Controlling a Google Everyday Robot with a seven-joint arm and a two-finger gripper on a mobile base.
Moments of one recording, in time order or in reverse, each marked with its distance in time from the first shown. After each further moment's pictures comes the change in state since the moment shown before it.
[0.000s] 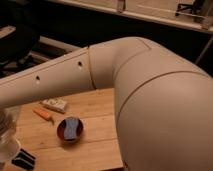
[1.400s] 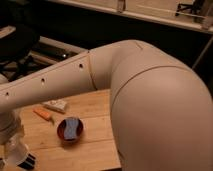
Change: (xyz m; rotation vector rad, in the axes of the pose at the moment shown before) arm 0.020 -0.006 0.026 -0.043 0.072 -0.016
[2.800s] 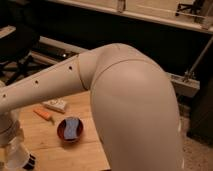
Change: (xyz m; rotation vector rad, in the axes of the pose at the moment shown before) arm 0.000 0.006 0.032 -0.037 0.079 -0.012
